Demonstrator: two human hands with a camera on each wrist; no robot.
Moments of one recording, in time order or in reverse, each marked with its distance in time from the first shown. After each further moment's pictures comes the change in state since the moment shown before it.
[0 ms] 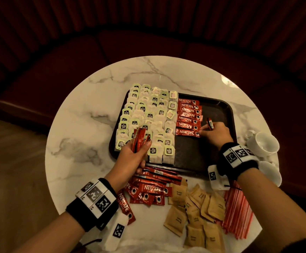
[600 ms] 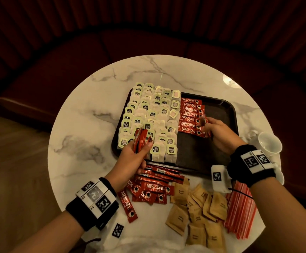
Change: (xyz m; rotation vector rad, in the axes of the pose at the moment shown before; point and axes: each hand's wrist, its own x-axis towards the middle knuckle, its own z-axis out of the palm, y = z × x) left_hand -0.005 -0.001 -0.005 0.016 0.000 0.006; right_hand -0.032 -0.030 -0.008 0.520 -0.348 -0.009
